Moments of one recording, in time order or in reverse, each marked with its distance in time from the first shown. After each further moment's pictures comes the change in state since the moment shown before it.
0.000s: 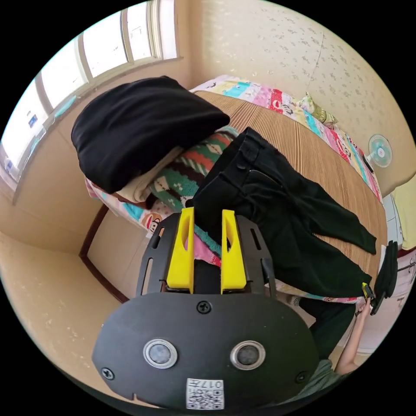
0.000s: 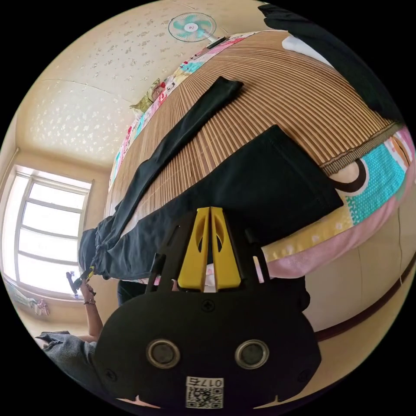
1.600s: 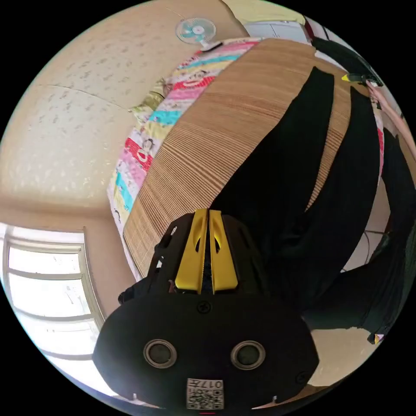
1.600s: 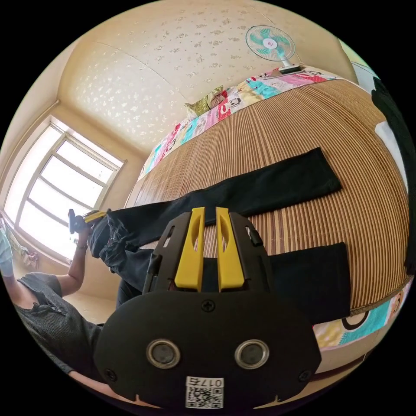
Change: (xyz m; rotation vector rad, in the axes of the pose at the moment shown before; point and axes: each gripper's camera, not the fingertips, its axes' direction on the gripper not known) left arm 0.374 -0.152 -0.048 0.202 -0.180 1.233; right arm -0.107 -0.053 0.024 0.052 -0.124 -0.322
